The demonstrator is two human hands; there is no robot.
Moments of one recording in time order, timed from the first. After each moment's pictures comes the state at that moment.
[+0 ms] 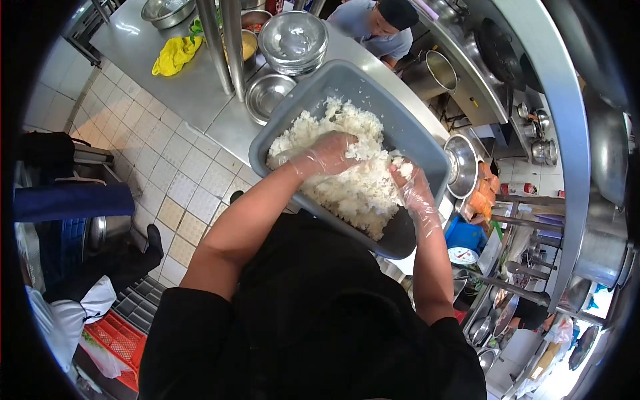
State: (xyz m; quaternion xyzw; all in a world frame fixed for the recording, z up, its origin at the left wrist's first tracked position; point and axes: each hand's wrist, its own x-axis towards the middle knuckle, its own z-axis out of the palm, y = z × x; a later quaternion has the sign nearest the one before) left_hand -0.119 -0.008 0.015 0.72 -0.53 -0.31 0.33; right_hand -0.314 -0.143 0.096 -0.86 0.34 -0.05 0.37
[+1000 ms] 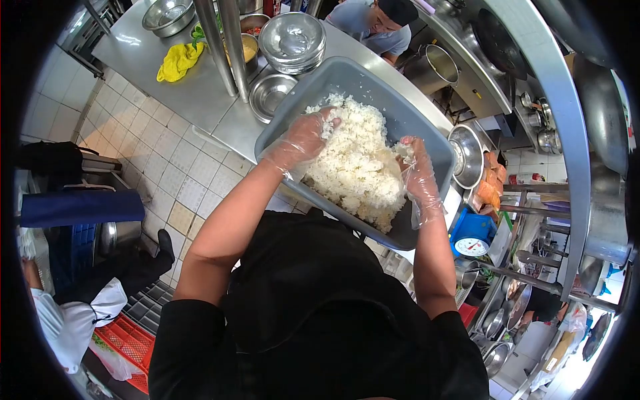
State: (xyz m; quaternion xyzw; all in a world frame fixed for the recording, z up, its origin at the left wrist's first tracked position) left_hand -0.088 0.032 0.026 0.77 -0.45 -0.18 0.42; right_hand -0.322 -0.175 0.043 -0.86 0.21 -0.18 0.42
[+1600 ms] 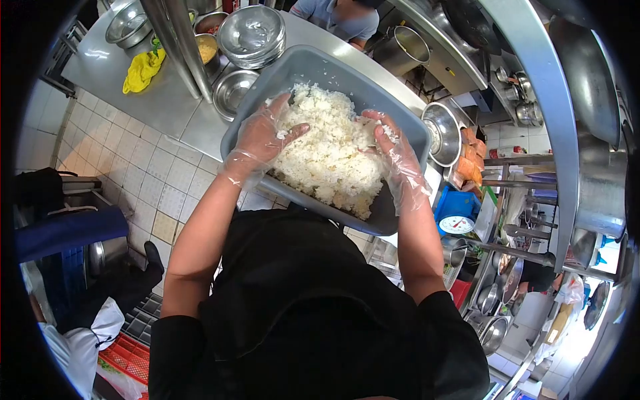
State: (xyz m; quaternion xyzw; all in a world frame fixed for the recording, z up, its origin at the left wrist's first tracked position) left_hand -0.096 0.050 0.033 0.80 -0.45 -0.11 0.39; right_hand -0.307 -0.147 0.108 -0.73 0.29 -0.09 0.61
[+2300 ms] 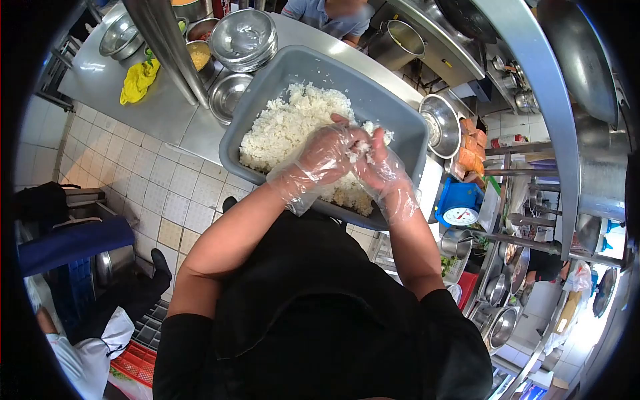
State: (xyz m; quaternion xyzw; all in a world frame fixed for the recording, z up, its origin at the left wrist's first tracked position) left_hand -0.178 -0.006 0.073 0.59 -0.57 -0.17 0.55; right_hand -0.307 -0.121 0.078 -0.50 0.16 -0.02 0.85
